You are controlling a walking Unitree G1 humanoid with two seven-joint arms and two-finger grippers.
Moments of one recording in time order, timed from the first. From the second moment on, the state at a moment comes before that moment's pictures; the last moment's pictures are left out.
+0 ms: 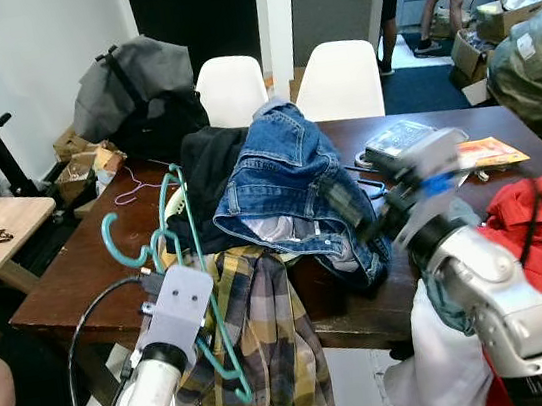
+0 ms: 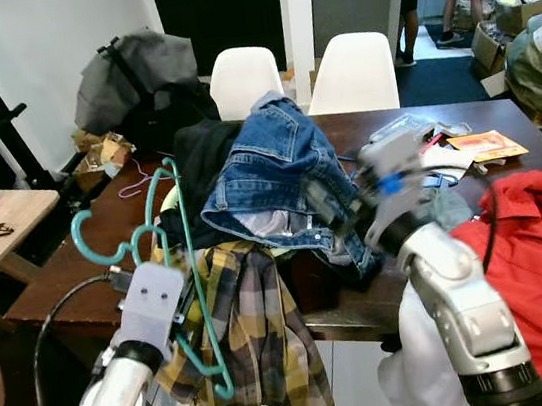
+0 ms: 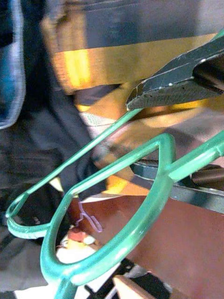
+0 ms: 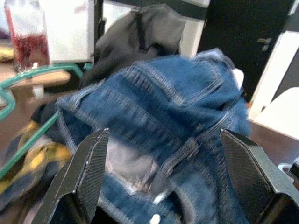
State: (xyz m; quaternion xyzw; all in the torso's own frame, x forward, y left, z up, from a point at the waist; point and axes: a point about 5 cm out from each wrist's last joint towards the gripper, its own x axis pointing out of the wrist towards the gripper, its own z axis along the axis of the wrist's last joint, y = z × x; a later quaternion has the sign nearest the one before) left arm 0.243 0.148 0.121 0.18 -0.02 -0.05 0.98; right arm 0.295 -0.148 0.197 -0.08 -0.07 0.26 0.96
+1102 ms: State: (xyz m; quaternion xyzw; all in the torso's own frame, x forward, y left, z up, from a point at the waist) left arm 0.255 0.161 0.116 0.25 -0.04 0.05 0.97; right arm 0.361 -0.130 0.143 -0.24 0.05 0.09 0.97
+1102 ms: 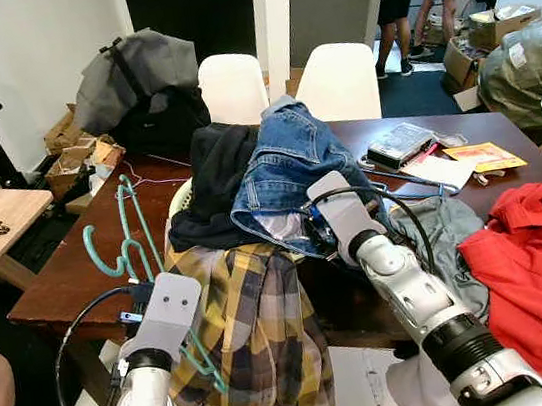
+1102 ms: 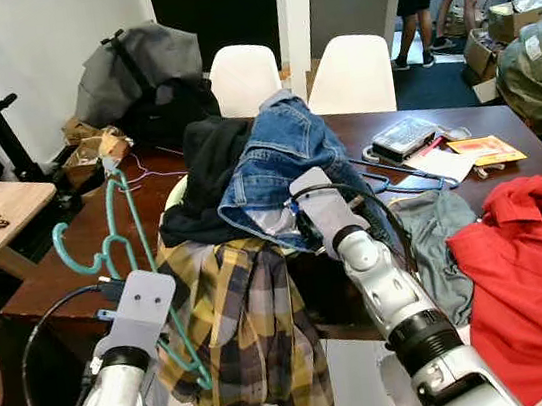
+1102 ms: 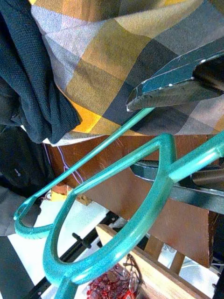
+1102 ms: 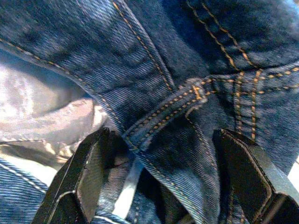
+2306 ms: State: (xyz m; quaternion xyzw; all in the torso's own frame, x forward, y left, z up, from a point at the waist) left arm 0.260 0.159 0.103 0.26 -0.03 0.05 0.96; right arm 0.368 -0.180 0.150 -0.36 0.01 0.01 0.93
